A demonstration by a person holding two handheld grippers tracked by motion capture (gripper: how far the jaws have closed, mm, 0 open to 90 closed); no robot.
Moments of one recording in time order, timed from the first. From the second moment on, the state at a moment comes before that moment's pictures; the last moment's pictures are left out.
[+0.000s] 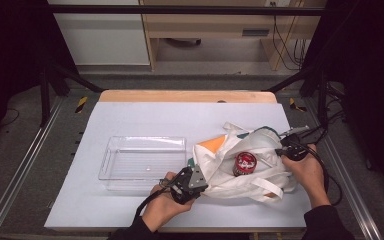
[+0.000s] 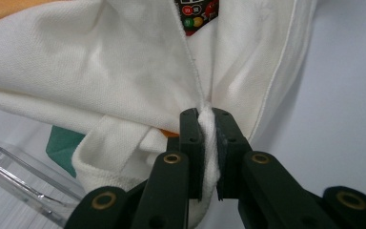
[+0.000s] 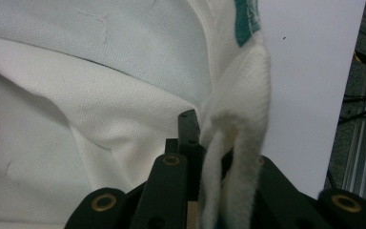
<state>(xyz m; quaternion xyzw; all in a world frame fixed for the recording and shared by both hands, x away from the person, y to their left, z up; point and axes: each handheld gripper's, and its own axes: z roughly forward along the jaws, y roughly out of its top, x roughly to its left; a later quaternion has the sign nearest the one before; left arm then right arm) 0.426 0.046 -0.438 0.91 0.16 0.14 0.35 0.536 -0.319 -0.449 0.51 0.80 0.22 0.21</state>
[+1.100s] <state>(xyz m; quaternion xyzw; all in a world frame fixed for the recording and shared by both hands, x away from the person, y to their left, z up) 0.445 0.041 -0.385 0.88 0.18 0.21 0.38 0.443 -0.314 -0.371 0.50 0.76 0.31 0.28</state>
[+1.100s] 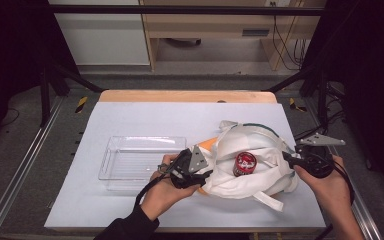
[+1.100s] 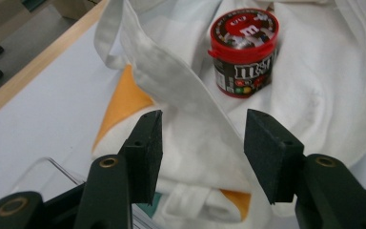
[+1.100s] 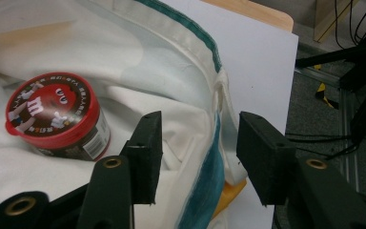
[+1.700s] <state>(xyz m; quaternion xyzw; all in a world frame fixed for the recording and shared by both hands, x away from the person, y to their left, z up) 0.493 -0.003 -0.359 0.87 0.18 0.22 0.40 0.428 -0.313 -0.379 0.51 0.76 0.30 0.27</state>
